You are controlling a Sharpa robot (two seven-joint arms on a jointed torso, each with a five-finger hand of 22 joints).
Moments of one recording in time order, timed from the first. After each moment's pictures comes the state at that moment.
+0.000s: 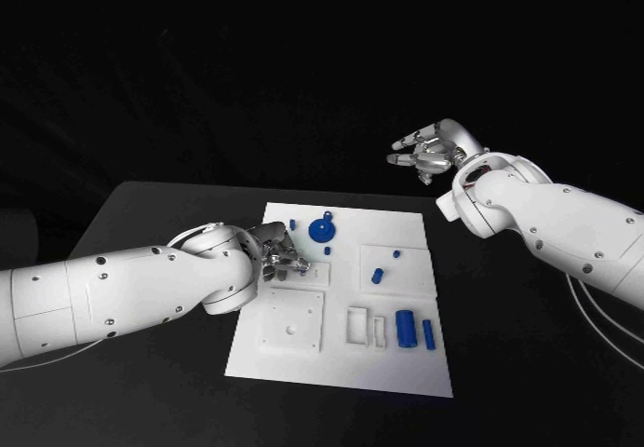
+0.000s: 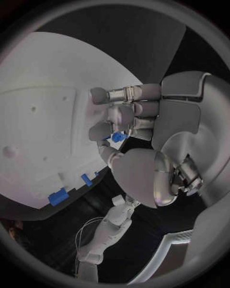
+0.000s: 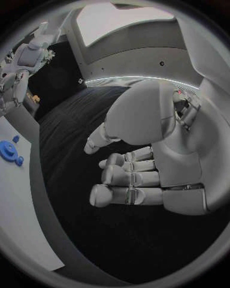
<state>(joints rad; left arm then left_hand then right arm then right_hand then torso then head) 1.37 -0.71 -0.24 1.56 -1.10 -0.27 -0.54 1.07 0.00 0.33 -0.05 0.56 1.18 0.06 0.06 0.96 1.48 -0.08 0.68 0.50 1.39 -0.15 1.24 0.69 0.02 1.26 -0.17 0.57 1.31 1.20 -0.68 0.25 1.24 -1.09 -0.44 -0.09 1.26 -0.12 0.15 -0.06 0.47 1.09 0.09 0.07 0.07 1.23 -0.01 1.04 1.14 1.44 -0.07 0.96 1.02 0.08 1.46 -0.09 0.55 1.31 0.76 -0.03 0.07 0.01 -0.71</state>
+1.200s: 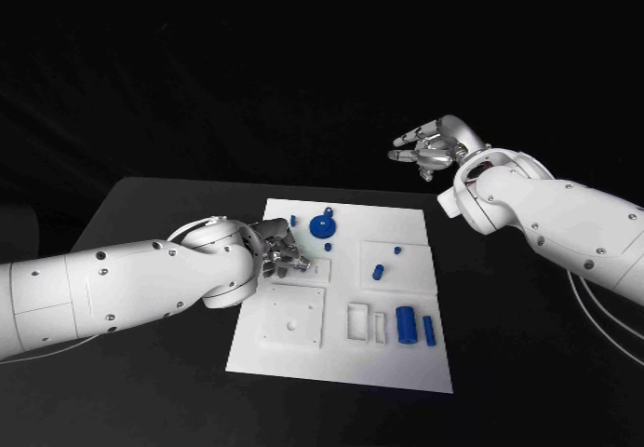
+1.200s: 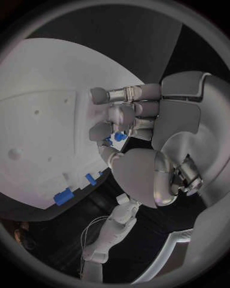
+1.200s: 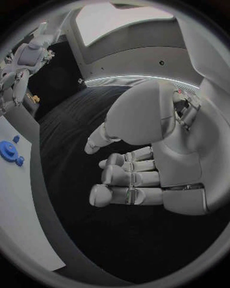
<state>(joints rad) 1.38 -0.71 -0.24 1.56 -1.13 -0.22 -0.55 1.07 -0.01 0.33 -0.05 0.55 1.18 0.06 0.06 0.96 1.48 -0.08 0.68 0.50 1.39 -0.14 1.25 0.72 0.02 1.26 -0.17 0.58 1.31 1.20 -0.68 0.25 1.23 -1.08 -0.44 -0.09 1.26 -0.11 0.15 -0.06 0.48 1.09 0.09 0.07 0.07 1.23 0.00 1.04 1.14 1.44 -0.08 0.96 1.01 0.08 1.46 -0.09 0.54 1.31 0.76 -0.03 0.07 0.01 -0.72</state>
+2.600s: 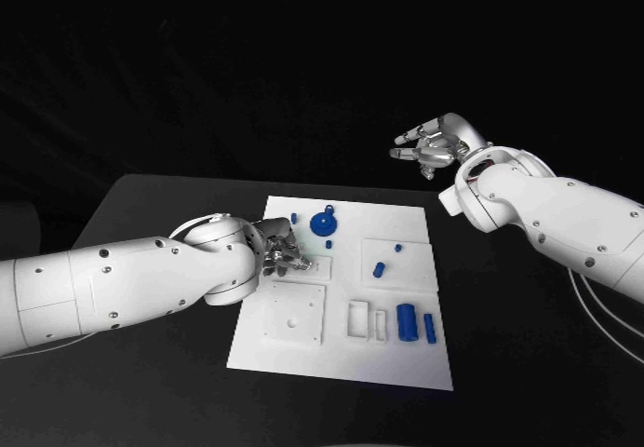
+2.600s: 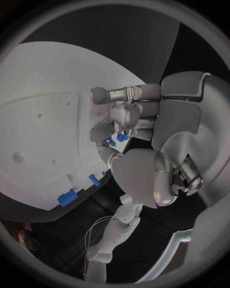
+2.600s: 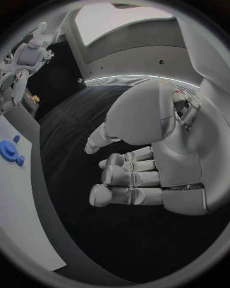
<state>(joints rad) 1.38 -0.70 -0.24 1.56 -1.15 -0.19 -0.56 1.09 -0.02 0.32 -0.06 0.54 1.18 0.06 0.14 1.07 1.48 -0.08 0.73 0.49 1.40 -0.14 1.29 0.78 0.02 1.25 -0.16 0.59 1.31 1.19 -0.68 0.25 1.23 -1.08 -0.43 -0.09 1.26 -0.11 0.15 -0.06 0.49 1.09 0.09 0.07 0.07 1.23 0.00 1.04 1.13 1.44 -0.08 0.96 1.01 0.08 1.46 -0.09 0.54 1.31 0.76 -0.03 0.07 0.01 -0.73</state>
